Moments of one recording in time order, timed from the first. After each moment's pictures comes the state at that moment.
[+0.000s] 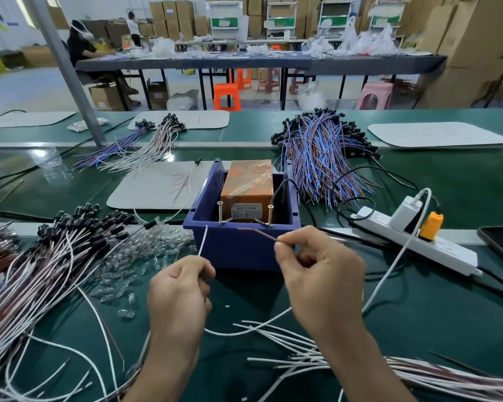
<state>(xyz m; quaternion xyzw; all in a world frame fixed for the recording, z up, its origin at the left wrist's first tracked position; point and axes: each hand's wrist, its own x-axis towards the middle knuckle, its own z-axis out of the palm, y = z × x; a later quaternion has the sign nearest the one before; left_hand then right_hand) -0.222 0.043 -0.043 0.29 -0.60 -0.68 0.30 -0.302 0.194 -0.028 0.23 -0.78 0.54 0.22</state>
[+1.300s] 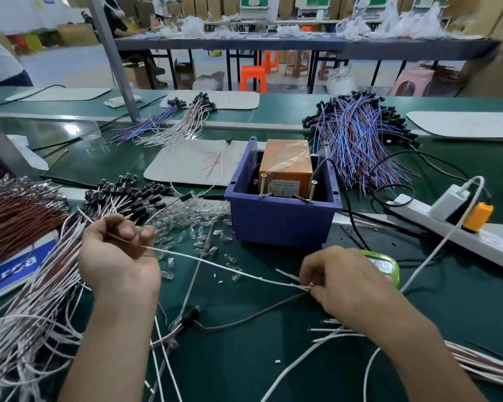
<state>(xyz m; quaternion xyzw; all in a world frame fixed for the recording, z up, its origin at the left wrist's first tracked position) -0.185 -0.056 -0.023 0.27 -0.19 -0.79 0.51 -0.297 0.205 -0.020 0.31 -0.93 0.13 -0.12</state>
